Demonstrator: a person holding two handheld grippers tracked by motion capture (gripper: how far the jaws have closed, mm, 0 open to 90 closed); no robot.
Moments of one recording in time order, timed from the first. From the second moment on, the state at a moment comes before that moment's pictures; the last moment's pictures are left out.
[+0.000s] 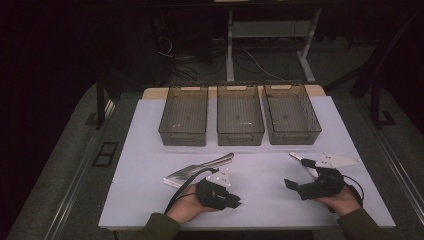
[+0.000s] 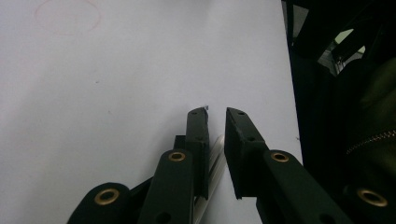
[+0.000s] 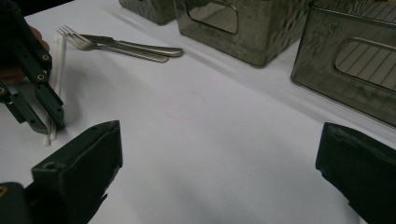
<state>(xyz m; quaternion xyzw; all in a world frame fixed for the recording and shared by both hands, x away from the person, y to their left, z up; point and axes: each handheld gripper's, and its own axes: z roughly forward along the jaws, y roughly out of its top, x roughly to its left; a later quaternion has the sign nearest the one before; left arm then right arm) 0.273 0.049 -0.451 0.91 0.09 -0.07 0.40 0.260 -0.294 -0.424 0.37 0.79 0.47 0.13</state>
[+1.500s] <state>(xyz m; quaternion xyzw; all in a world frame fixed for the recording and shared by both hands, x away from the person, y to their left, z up) 0.296 0.037 -0.452 0.91 0.12 -0.03 0.40 0.260 -0.294 -0.424 0.37 0.79 0.47 0.13</state>
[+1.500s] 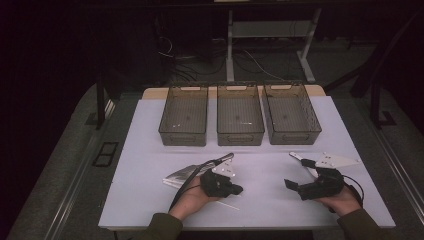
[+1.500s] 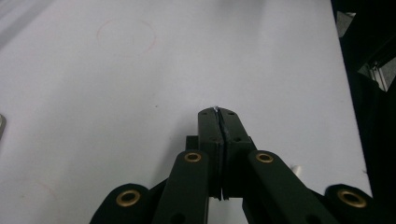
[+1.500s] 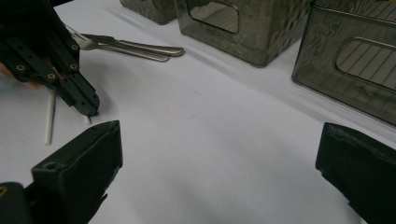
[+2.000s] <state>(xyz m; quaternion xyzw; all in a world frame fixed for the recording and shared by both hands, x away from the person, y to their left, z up) 0.292 0.037 -0.450 0.91 0.10 -0.04 0.39 0.259 -0.295 -0.424 0.37 0.79 0.47 0.13</state>
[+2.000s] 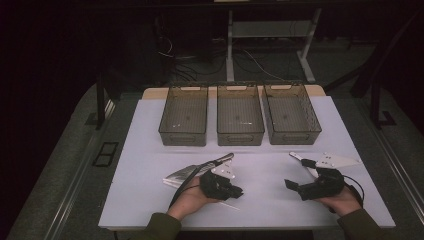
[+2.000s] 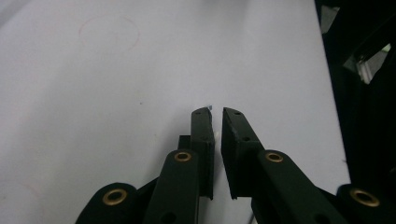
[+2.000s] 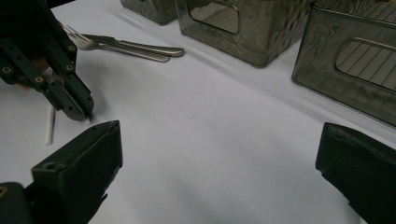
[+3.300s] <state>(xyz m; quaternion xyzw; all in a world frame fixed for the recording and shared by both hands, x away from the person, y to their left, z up) 0.334 0.026 -0.453 0.90 0.18 0.01 0.40 0.259 -0.294 -0.424 0.37 0.79 0.47 0.13</state>
